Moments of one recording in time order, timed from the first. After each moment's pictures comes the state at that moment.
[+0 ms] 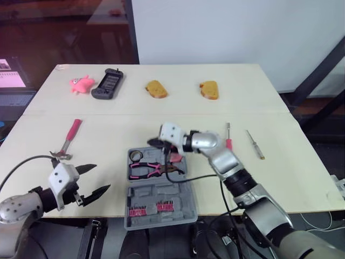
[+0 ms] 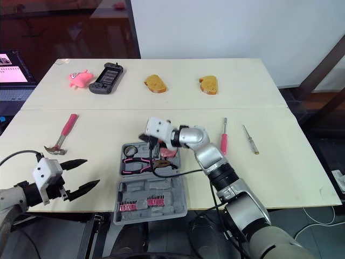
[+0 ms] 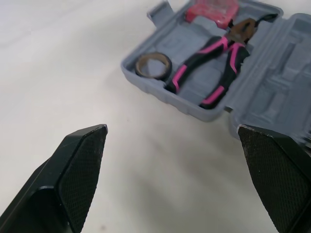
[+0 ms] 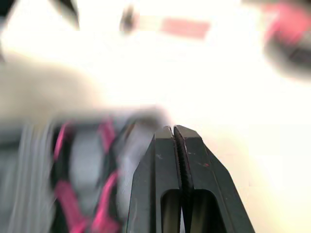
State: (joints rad) left arm 0.26 0.75 0.34 -0.15 -0.37 0.07 -1.01; right arm -0.69 -0.22 0.34 0.20 0.03 0.12 0.91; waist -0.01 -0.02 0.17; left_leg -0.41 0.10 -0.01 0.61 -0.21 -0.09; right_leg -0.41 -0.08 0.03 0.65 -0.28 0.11
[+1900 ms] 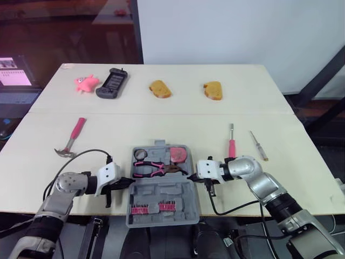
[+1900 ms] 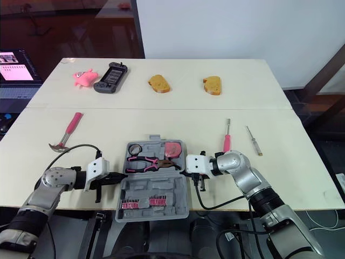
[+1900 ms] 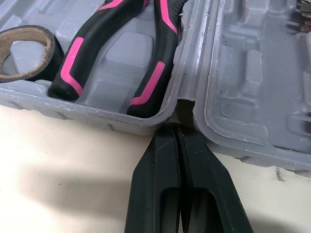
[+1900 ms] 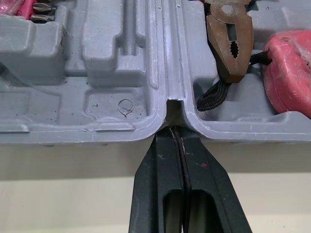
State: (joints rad) left arm -0.16 0.66 -0.10 0.35 -0.12 -0.19 -1.20; right arm -0.41 -0.57 0.42 0.22 -0.10 -0.03 1.12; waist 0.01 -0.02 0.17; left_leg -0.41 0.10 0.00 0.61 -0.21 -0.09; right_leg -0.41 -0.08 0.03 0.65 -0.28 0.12
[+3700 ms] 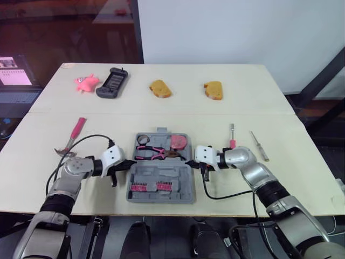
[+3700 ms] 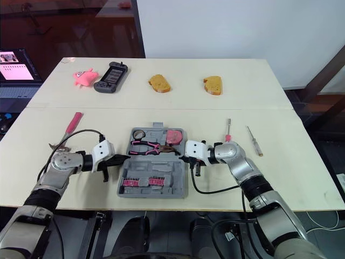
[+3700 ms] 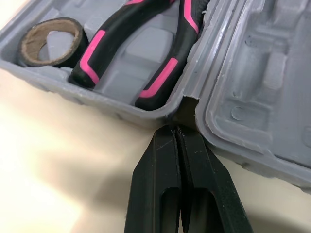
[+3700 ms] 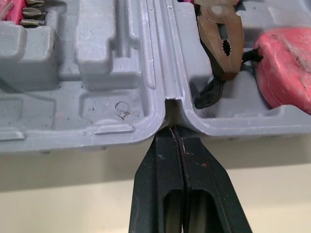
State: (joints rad) left arm -0.34 0.61 -0.05 0.57 -0.09 -0.22 -1.11; right arm -0.53 -0.50 0.35 0.45 -0.09 -0.07 1.05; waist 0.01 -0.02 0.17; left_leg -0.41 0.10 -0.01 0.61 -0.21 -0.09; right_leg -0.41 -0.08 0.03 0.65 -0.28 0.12
